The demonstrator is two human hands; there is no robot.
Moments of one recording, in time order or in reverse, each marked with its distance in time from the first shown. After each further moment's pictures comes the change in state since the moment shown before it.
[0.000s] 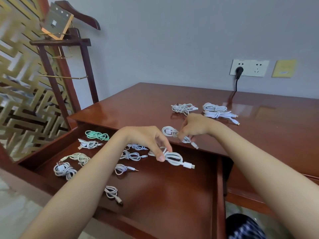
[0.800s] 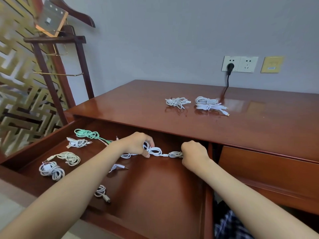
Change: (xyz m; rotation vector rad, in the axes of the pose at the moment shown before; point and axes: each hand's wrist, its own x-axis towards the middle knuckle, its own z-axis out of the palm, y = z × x) left_hand 0.013 -0.056 0.043 0.384 0.349 -0.124; right_hand -0.061 0.032 0.088 -0.529 0.180 0.084
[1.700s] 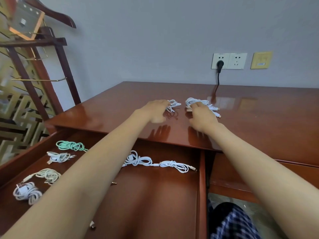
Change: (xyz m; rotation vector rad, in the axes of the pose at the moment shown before) left_hand 0.105 0.078 -0.066 0.300 0.195 0.096; right_hand 0.094 0.078 -0.048 0.169 0.293 0.083
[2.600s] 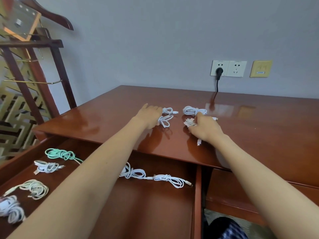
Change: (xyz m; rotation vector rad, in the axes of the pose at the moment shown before) left_hand 0.034 -0.020 0.014 0.187 0.053 -0.058; right_hand 0.012 0.023 -0.003 0.173 -0.059 0.124
